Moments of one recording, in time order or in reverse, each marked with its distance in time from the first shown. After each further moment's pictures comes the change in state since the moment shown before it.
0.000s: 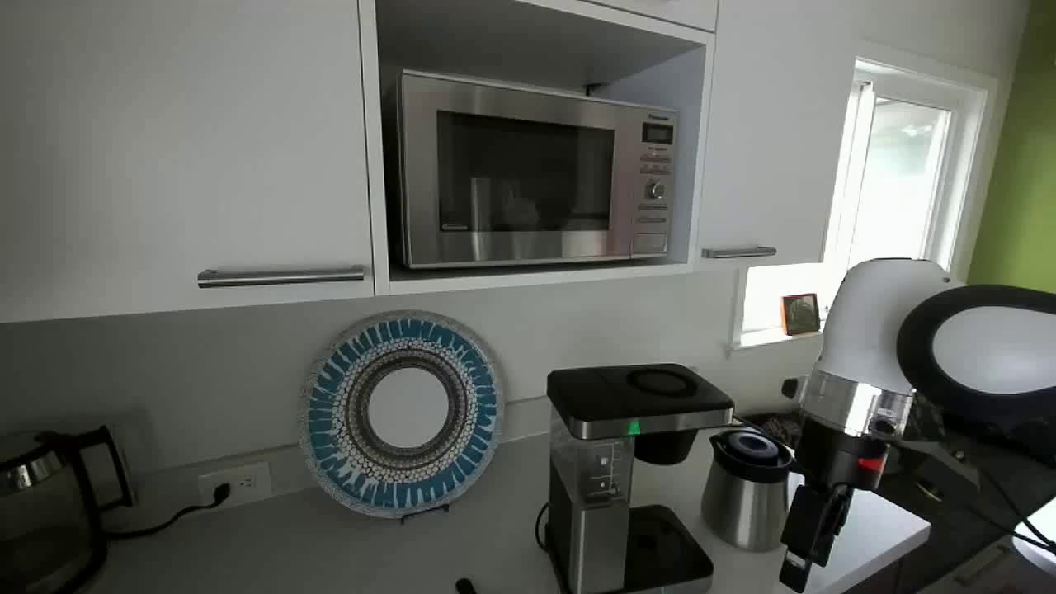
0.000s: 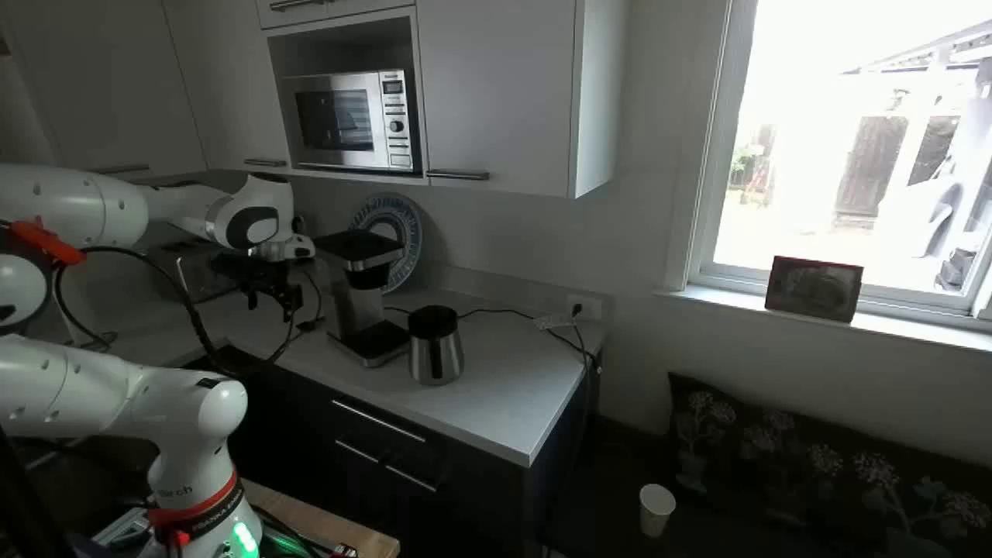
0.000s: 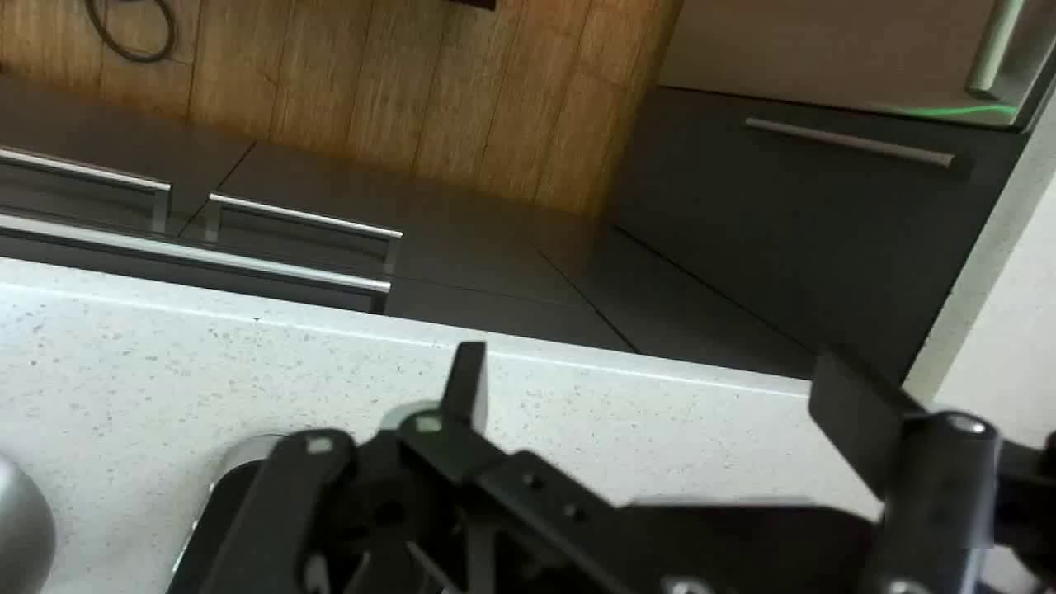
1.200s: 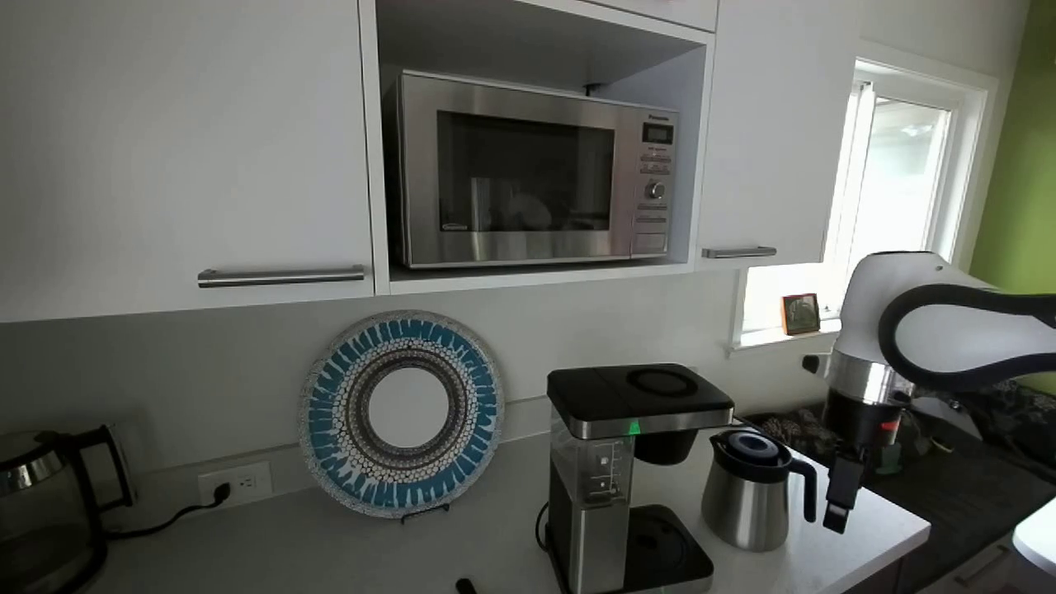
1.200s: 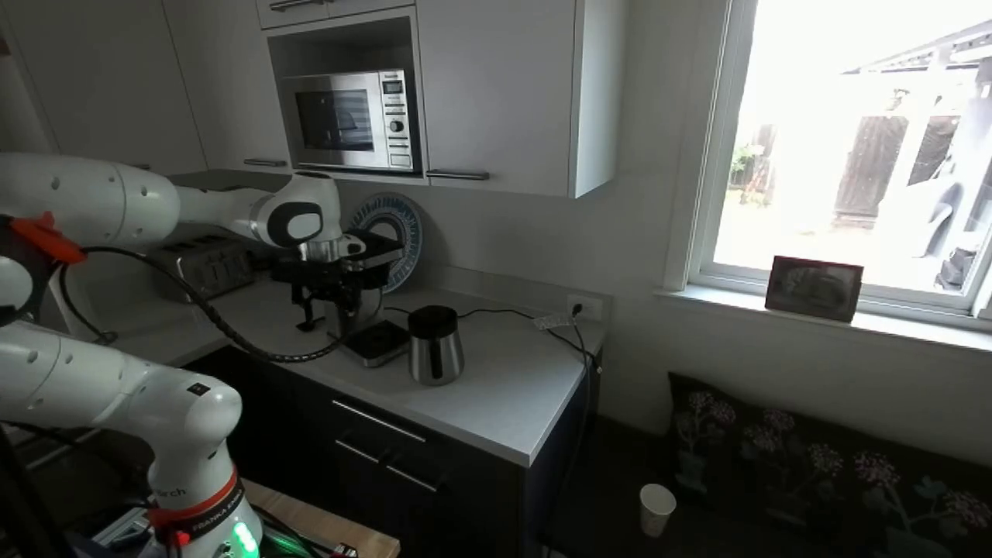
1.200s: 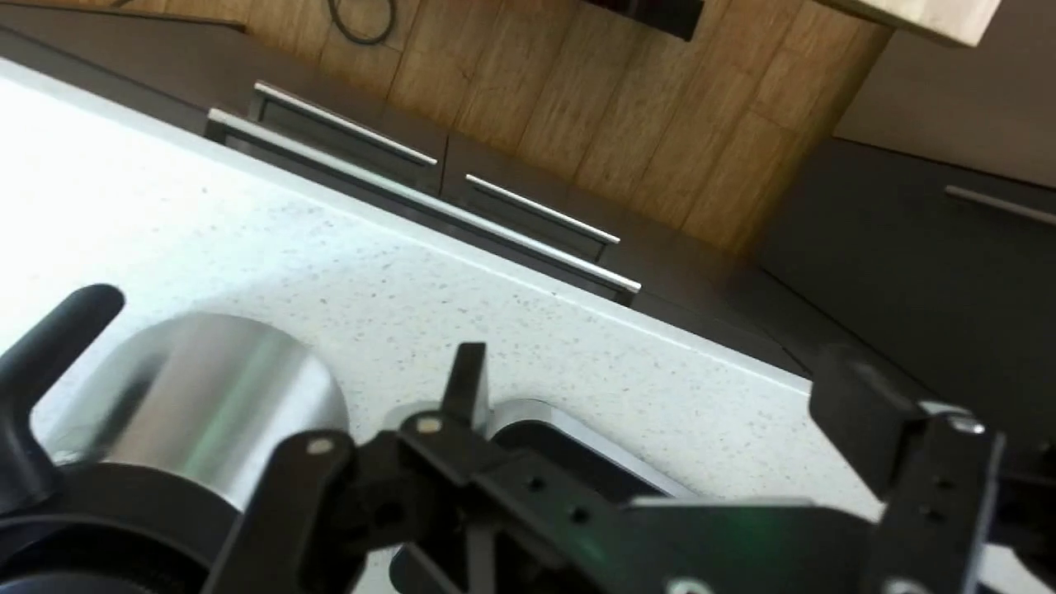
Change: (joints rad) arm -0.164 0.081 -0.151 0.063 -0.287 -0.017 -0.330
